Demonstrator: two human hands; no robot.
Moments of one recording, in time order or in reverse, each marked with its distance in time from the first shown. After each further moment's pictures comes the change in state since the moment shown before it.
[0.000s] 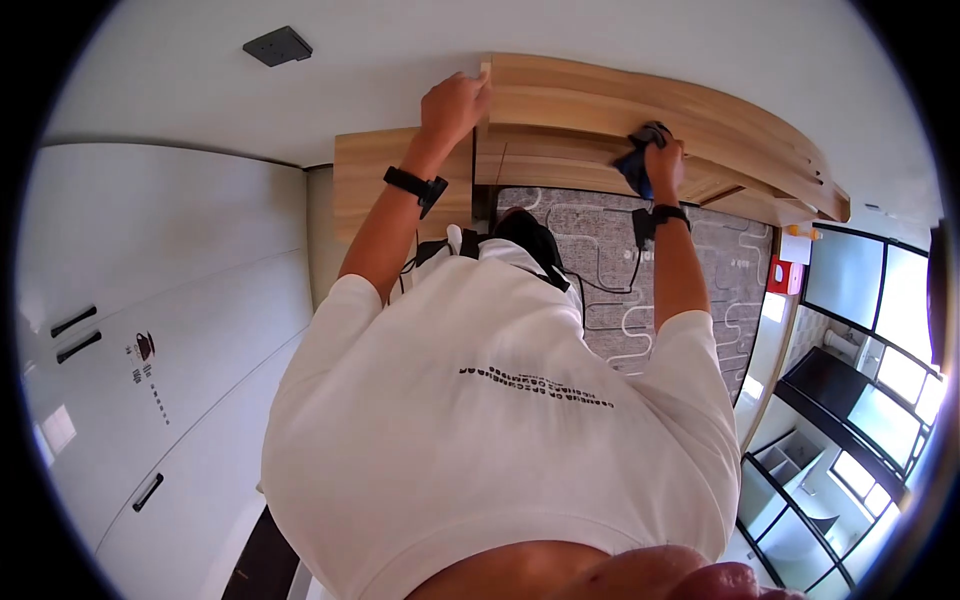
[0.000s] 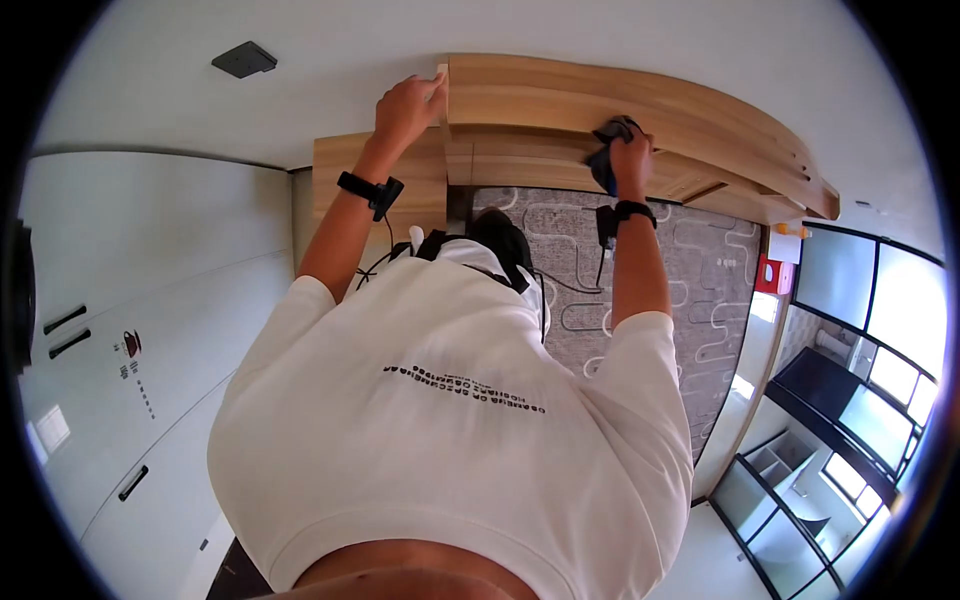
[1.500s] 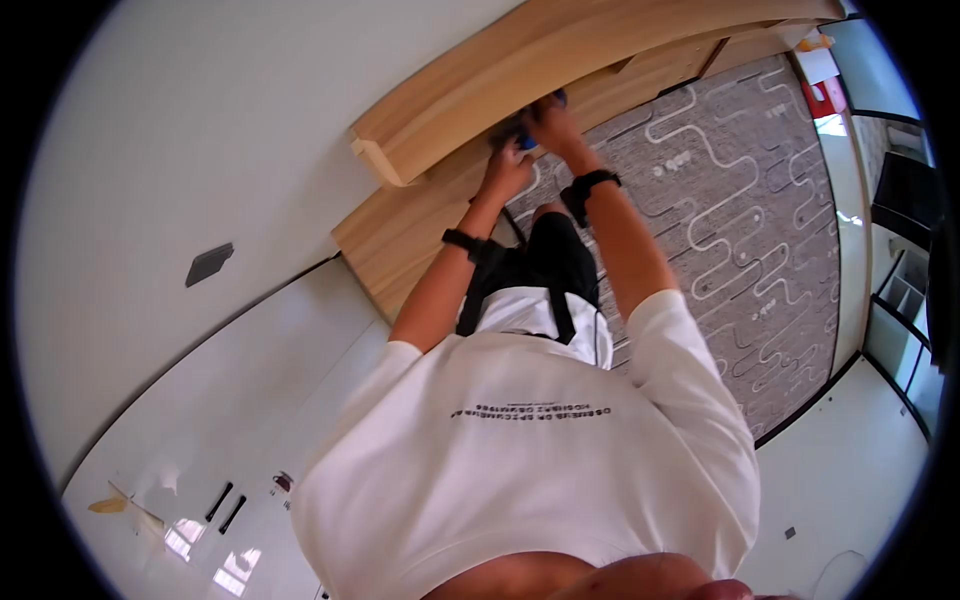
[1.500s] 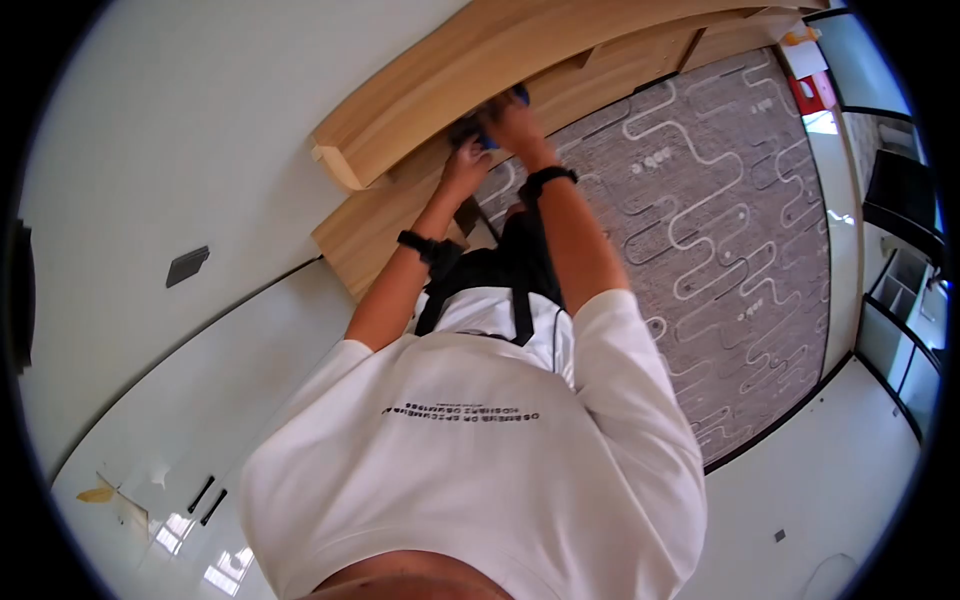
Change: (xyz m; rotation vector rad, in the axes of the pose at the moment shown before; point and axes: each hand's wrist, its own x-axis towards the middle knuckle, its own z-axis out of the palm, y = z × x) left_hand -0.045 0.088 0.223 -0.478 -0.490 0.088; right_hand -0.057 0.005 0.161 0.363 0.007 -0.338
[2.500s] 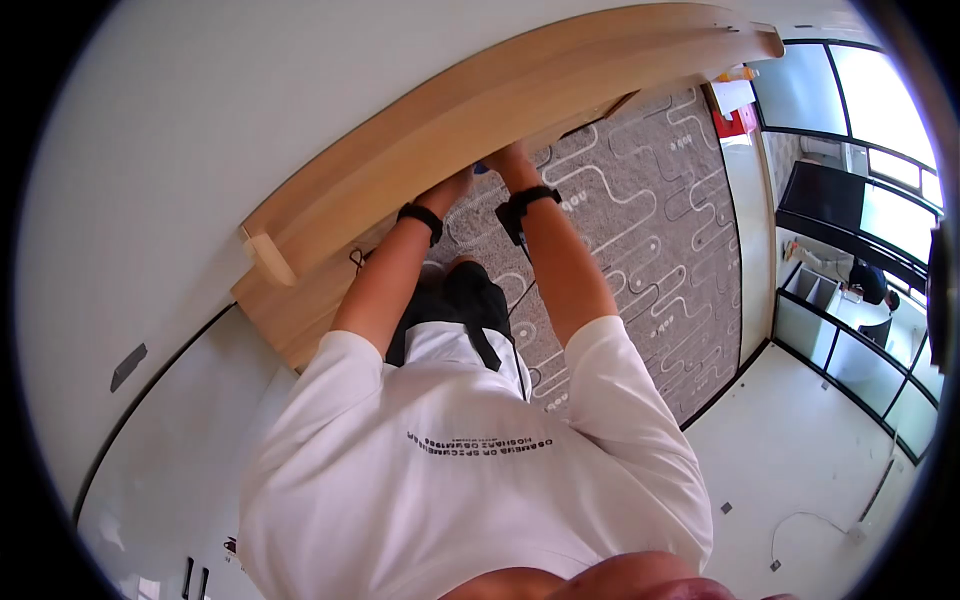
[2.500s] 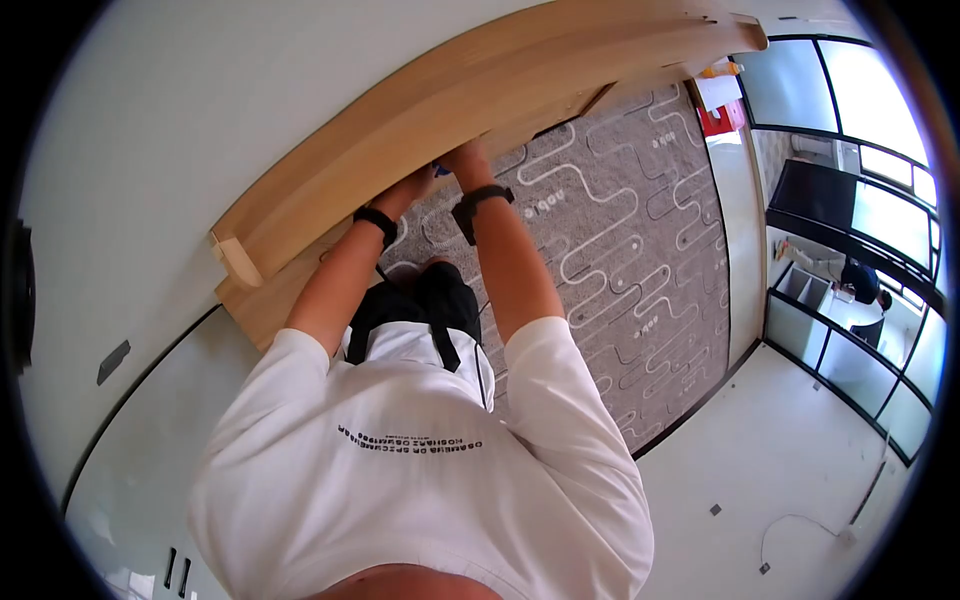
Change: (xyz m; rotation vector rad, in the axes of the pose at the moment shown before) left_hand 0.142 0.033 0.078 0.235 0.076 0.252; right_hand 0.068 0.101 -0.074 -0.443 -0.212 0.123
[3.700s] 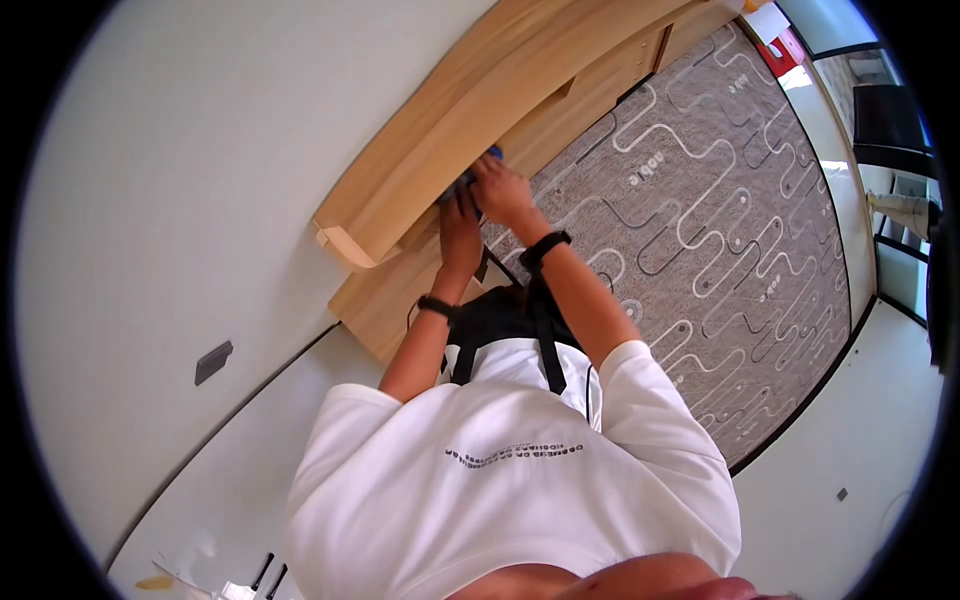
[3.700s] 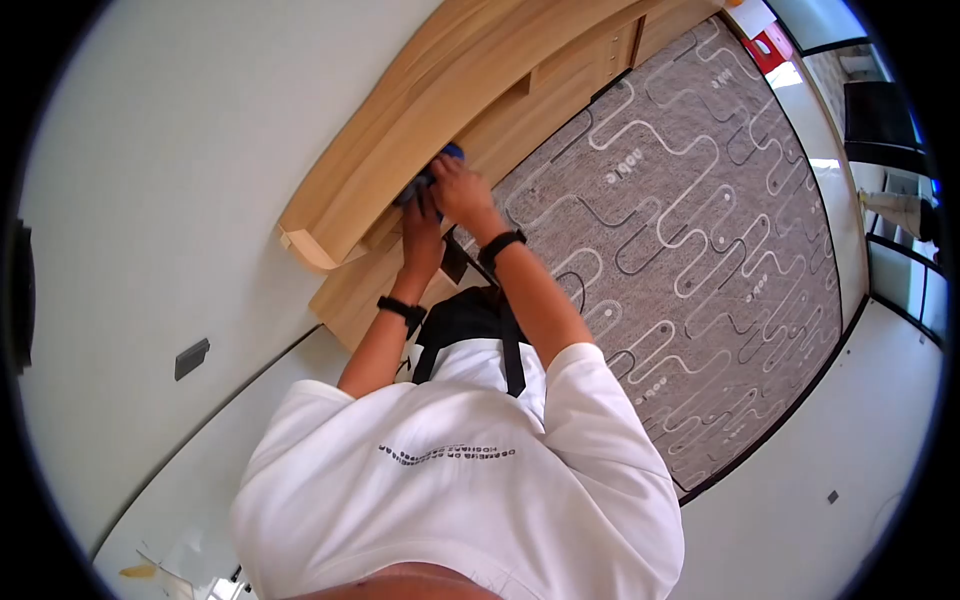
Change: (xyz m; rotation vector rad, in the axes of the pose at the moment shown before) left_hand -0.151 -0.018 -0.102 0.329 -0.003 0.176; right_hand -0.093 -0.161 -0.003 0.371 0.004 0.201
